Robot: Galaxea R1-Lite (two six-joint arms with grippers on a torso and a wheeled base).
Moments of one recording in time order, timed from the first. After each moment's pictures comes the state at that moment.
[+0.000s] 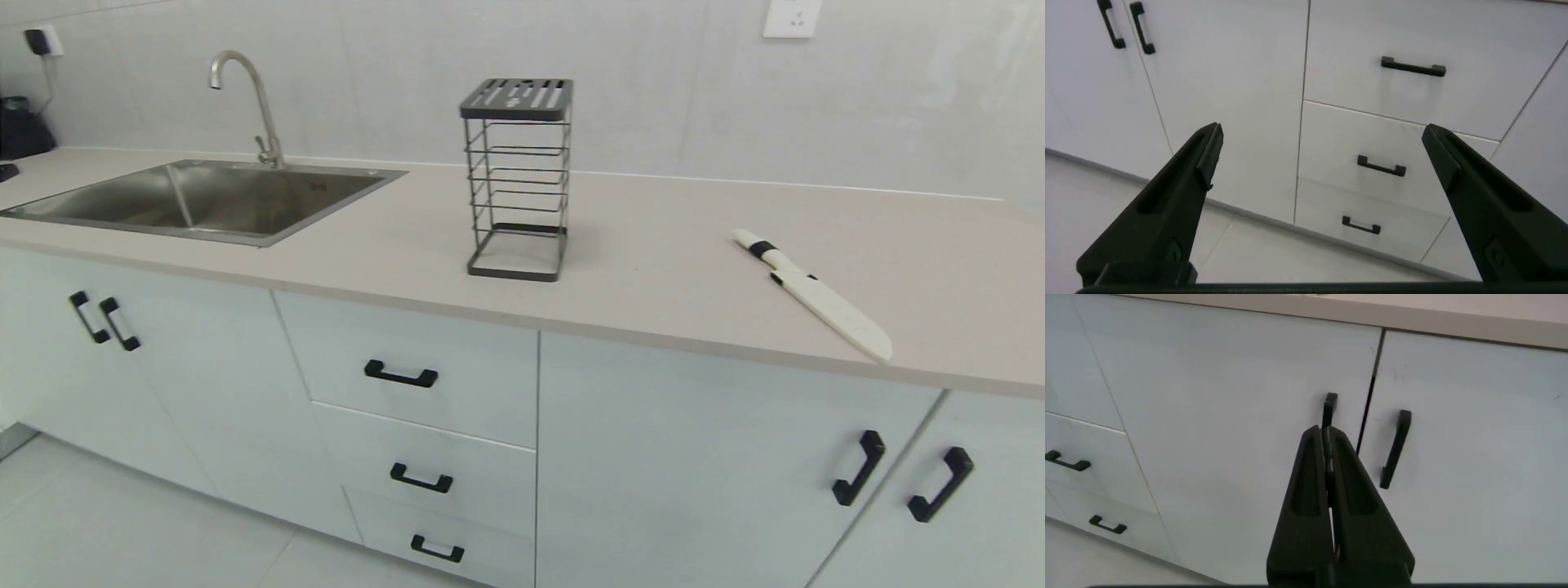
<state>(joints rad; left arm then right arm) 0.00 0.00 0.00 0.00 0.01 -0.06 0.00 0.00 0.00 -0.02 0.03 -0.07</state>
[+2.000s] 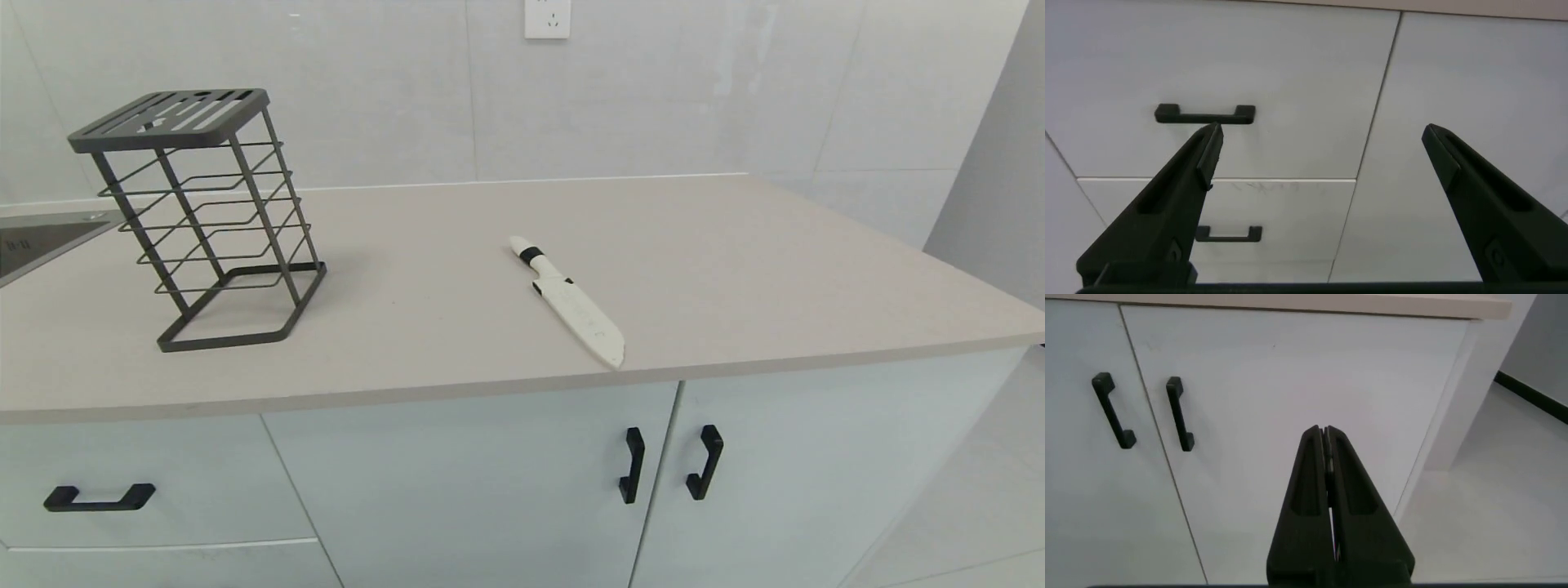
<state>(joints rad) 0.00 0.00 0.00 0.00 0.02 -0.06 0.00 0.00 0.00 -0.02 0.03 -0.07</state>
